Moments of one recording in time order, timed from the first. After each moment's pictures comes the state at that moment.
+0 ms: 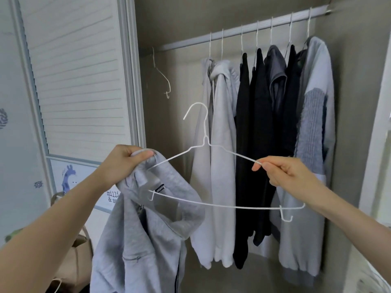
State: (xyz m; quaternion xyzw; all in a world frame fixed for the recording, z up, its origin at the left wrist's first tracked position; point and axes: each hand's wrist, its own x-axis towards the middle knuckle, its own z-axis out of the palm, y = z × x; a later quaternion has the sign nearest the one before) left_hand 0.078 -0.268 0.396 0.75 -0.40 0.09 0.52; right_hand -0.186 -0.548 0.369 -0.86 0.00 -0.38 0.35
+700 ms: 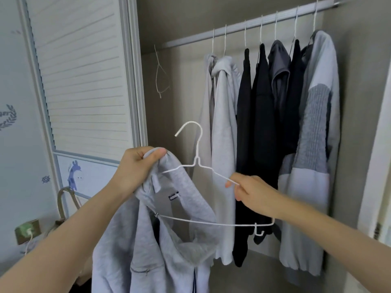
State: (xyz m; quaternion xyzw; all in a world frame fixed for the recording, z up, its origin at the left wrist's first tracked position) left_hand 0.025 -0.292 0.378 0.69 -0.37 0.12 0.61; right_hand -0.139 -0.531 0.334 -0.95 0.04 -0.21 0.22
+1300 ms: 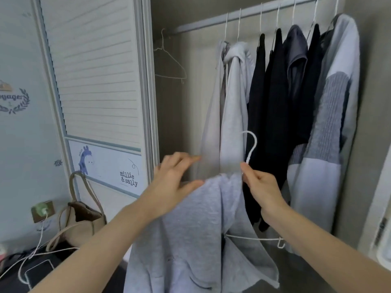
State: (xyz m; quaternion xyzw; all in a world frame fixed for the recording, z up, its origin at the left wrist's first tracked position) left_hand 0.001 -0.295 0.315 0.75 -0.53 0.23 0.32; right_hand -0.120 -0.498 0.303 -0.69 0.20 -0.39 0.58
